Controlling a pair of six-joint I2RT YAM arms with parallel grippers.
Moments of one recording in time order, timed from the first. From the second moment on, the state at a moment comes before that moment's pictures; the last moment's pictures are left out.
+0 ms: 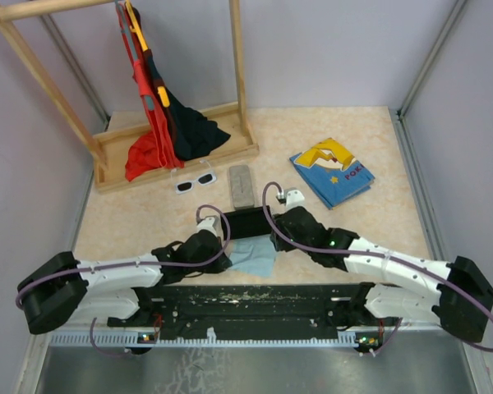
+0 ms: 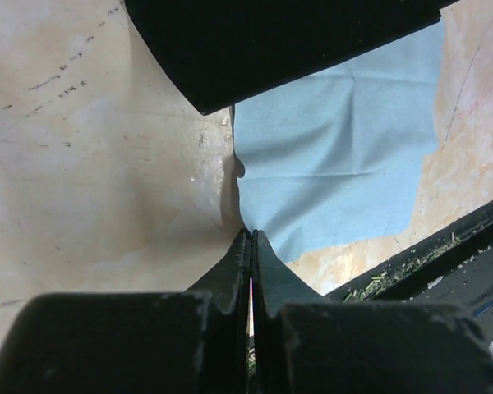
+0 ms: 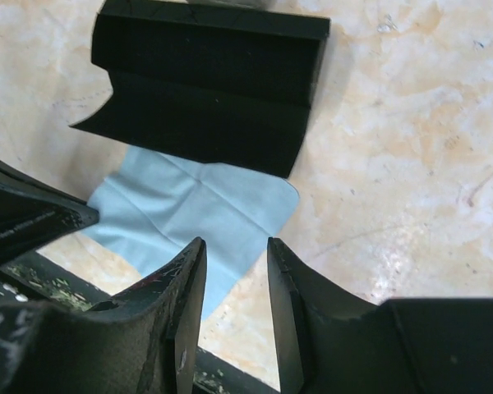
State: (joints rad) left arm -1.01 1.17 0.34 0.05 -0.16 -0.89; right arm 0.96 1.09 0.64 -0.27 0.26 0.51
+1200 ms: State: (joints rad) left arm -1.01 1.23 0.37 0.07 -0.10 -0.86; right arm 1.28 1.32 0.66 -0.41 0.50 0.94
